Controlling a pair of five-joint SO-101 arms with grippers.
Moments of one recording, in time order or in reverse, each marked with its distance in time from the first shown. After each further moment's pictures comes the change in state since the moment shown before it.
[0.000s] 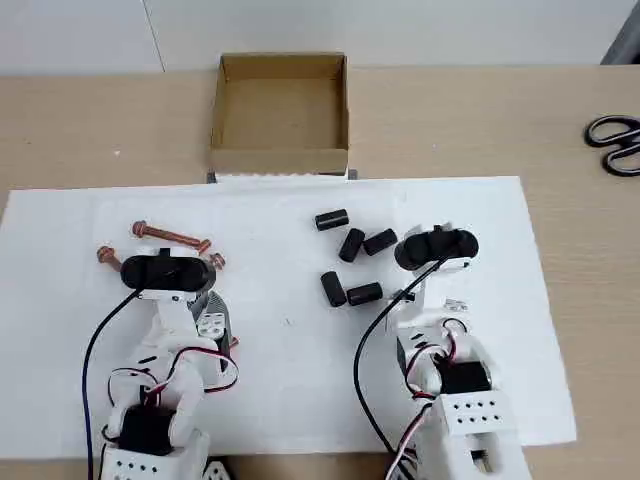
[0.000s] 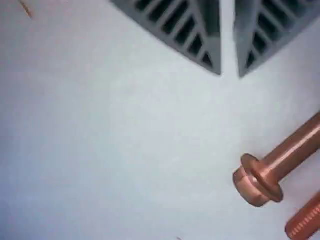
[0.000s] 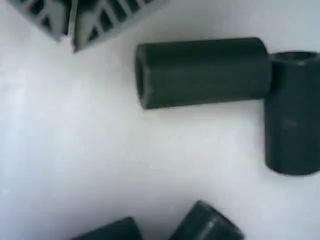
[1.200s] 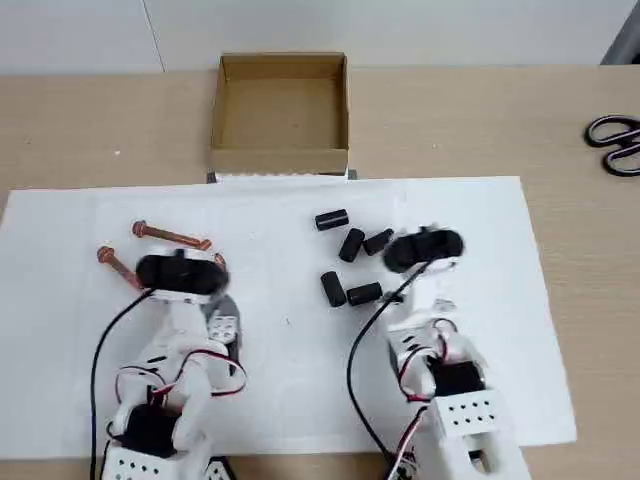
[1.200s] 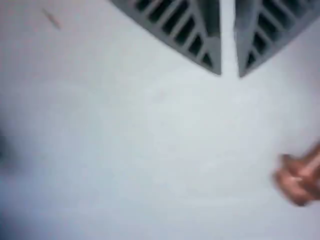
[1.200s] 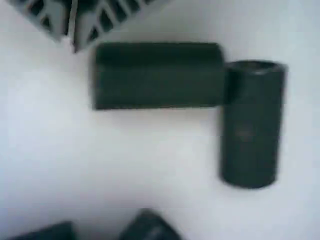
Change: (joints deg) left arm 5.5 0.0 0.0 -0.2 0.0; right arm -4.6 0.0 0.0 0.0 0.0
